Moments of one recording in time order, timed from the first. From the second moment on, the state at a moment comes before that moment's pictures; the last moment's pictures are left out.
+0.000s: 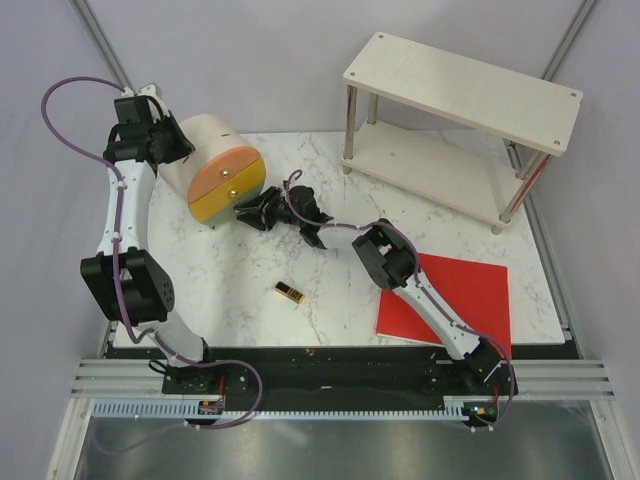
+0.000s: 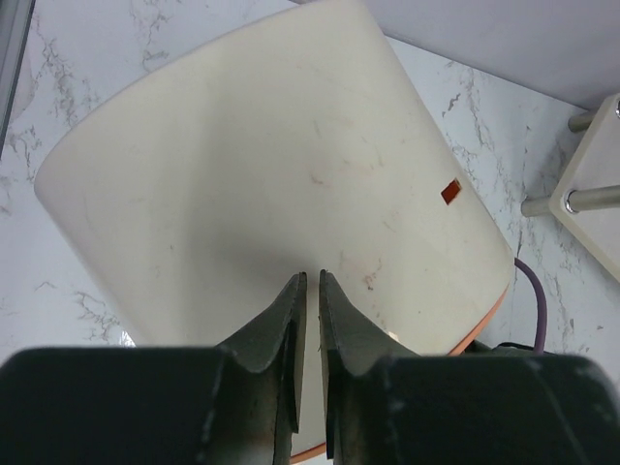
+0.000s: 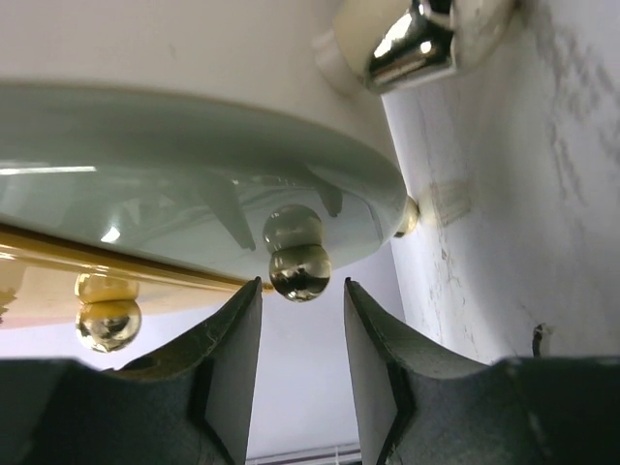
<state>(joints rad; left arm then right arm) 0.17 1.70 1.73 -0.63 0.20 -0.25 0.75 2.81 2.09 0.64 -0.47 1.74</state>
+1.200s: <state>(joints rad) 0.17 1.72 1.74 -0.60 0.25 -0.25 0.74 2.67 1.83 0.72 -0.41 1.75</state>
